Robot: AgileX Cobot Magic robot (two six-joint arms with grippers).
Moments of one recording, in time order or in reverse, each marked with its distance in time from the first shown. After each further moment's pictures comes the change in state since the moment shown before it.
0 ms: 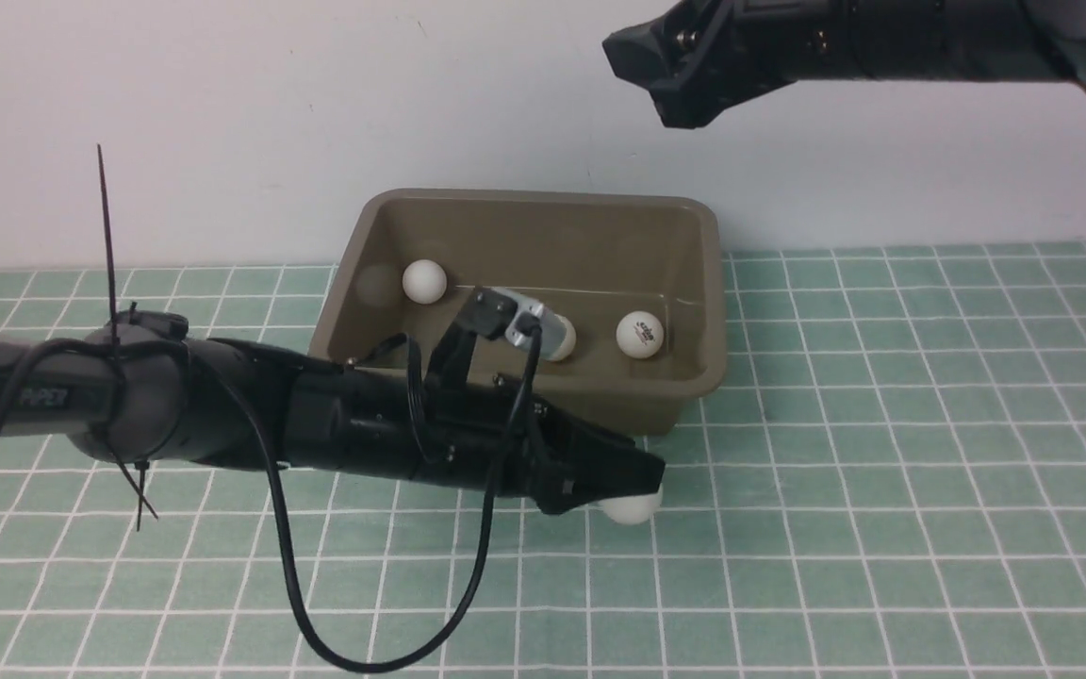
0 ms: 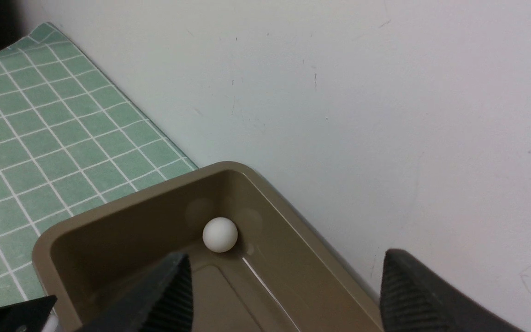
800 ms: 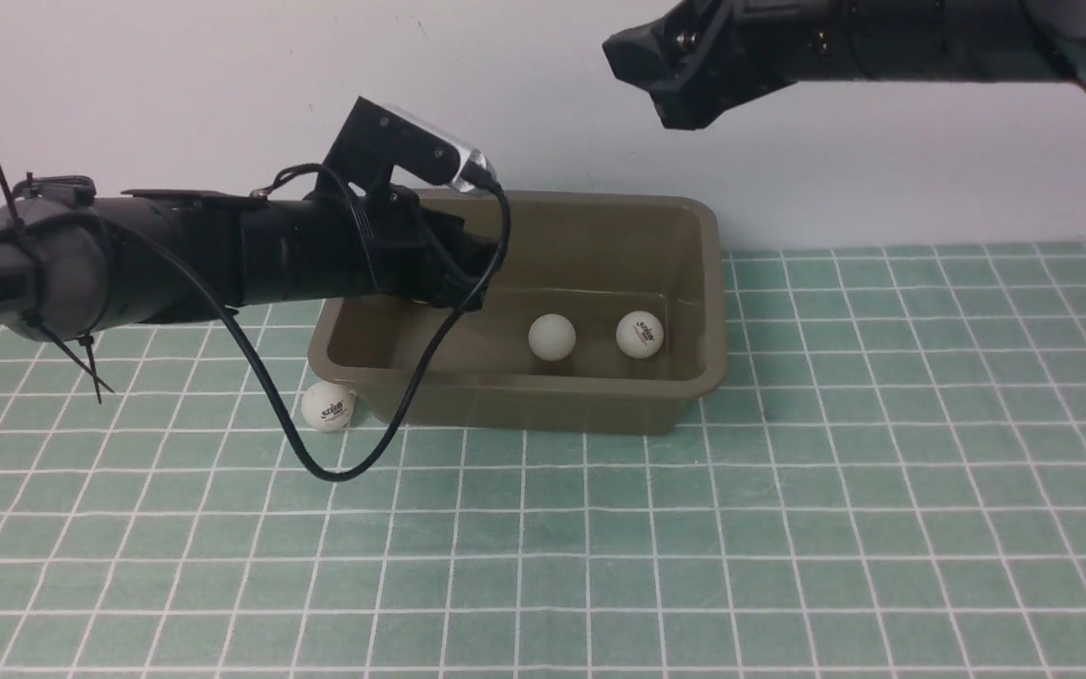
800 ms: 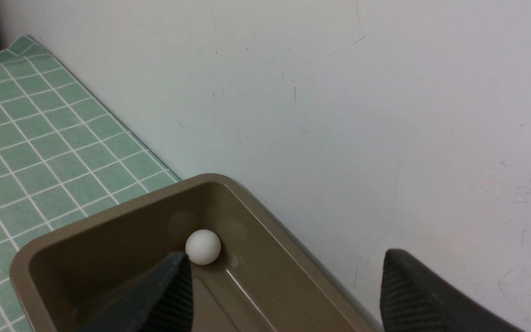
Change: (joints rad) right arm 0.000 0.000 0.000 0.005 0.004 0.000; left arm 0.119 0.004 -0.171 -0.009 -0.572 0.197
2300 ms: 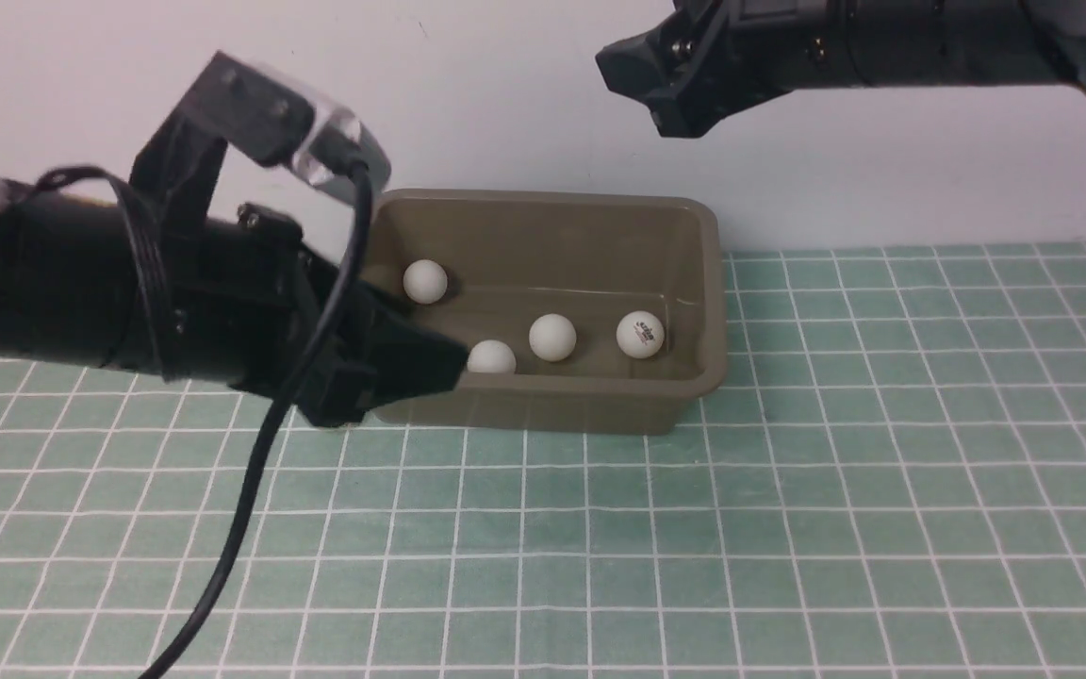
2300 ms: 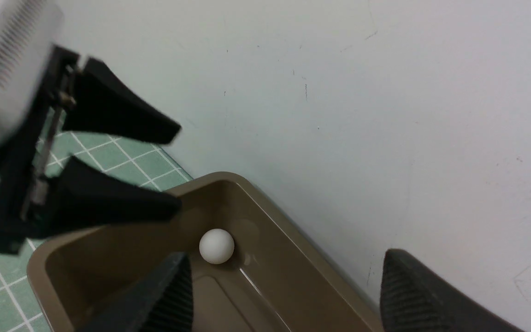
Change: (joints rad) right arm 0.000 0.000 0.000 0.021 0.034 0.000; left arm 0.000 -0.646 0.244 0.912 0.381 -1.035
